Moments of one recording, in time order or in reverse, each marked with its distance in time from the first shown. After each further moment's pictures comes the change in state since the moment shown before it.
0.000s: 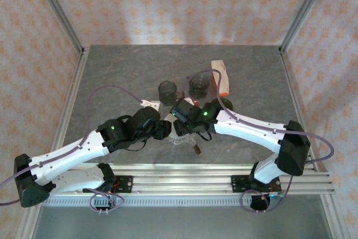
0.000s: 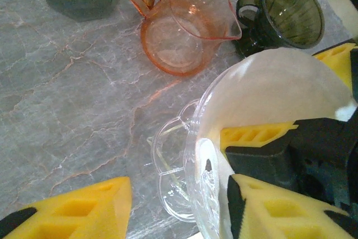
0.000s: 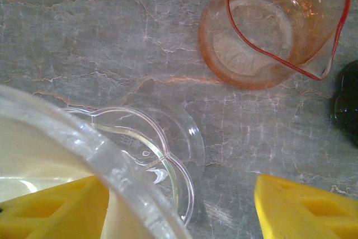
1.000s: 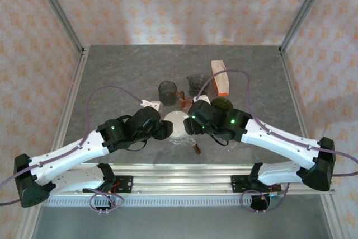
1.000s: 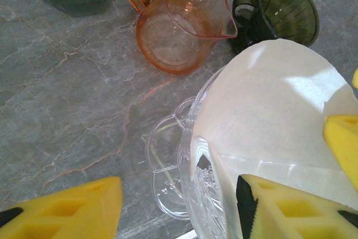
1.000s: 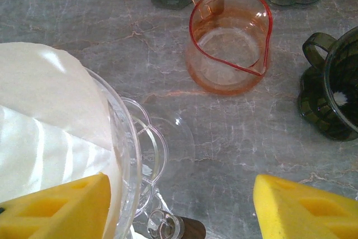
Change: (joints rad) left arm 0.000 0.000 0.000 0.004 0.014 -0.019; right arm 0.000 -0.284 -0.117 0.023 0.041 0.060
